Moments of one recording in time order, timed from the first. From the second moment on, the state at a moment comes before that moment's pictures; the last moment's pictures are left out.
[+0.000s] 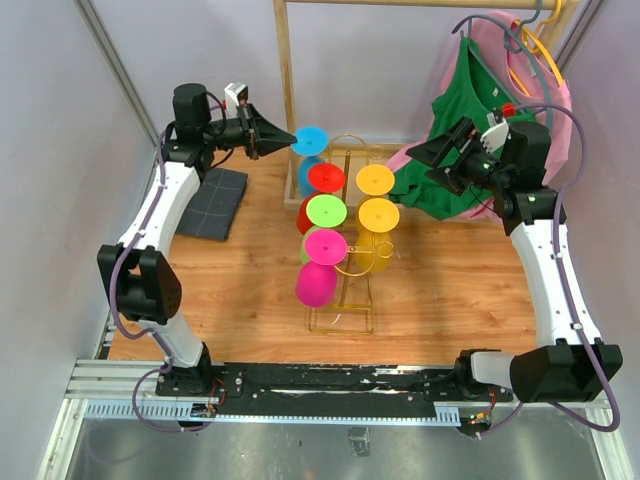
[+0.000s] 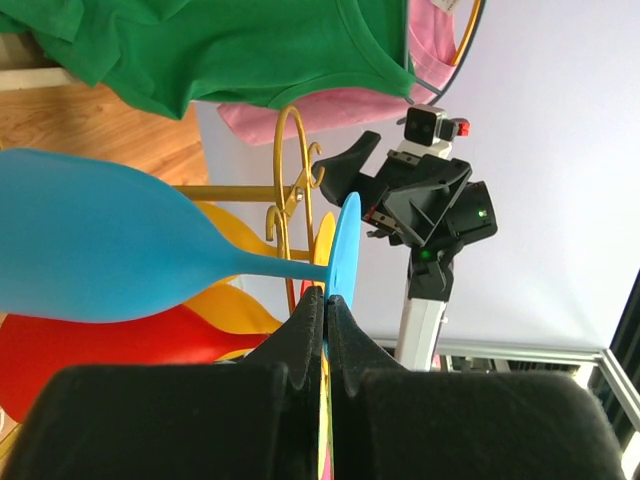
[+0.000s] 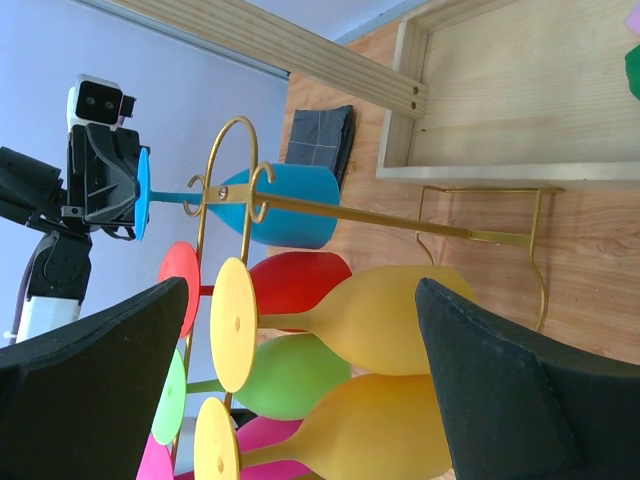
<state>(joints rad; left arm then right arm) -0.11 1.70 1.65 -0.17 1.08 -1.24 0.03 1.25 1.37 -0.44 -0.61 0.82</state>
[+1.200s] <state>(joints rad) 0.01 1.53 1.87 0.16 1.44 -1.02 0.21 1.50 1.92 -0.54 -0.79 0.72</state>
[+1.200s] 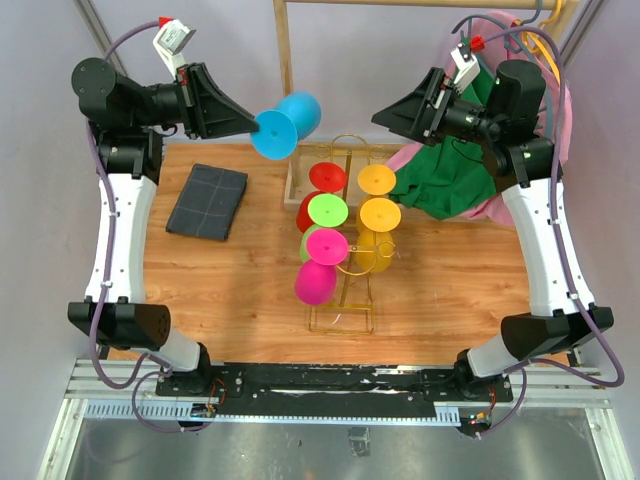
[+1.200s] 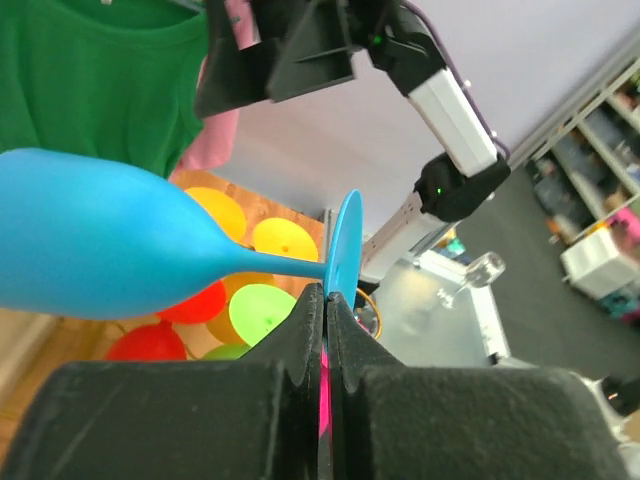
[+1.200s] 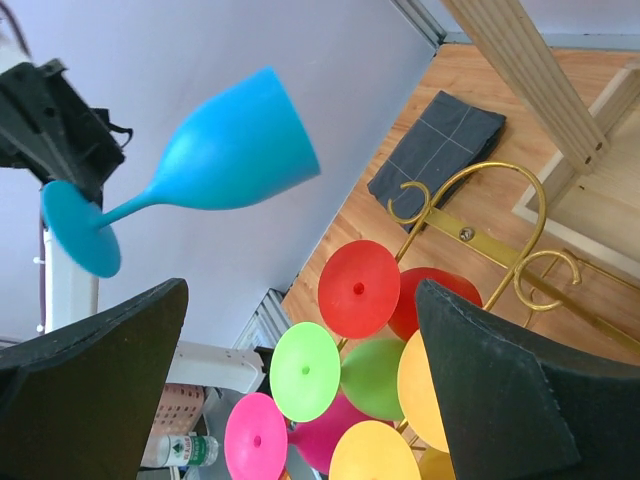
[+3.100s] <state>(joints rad) -0.27 0.94 1.44 -1.02 0.80 1.42 0.34 1.77 2.33 -0.68 -1.05 0.66</state>
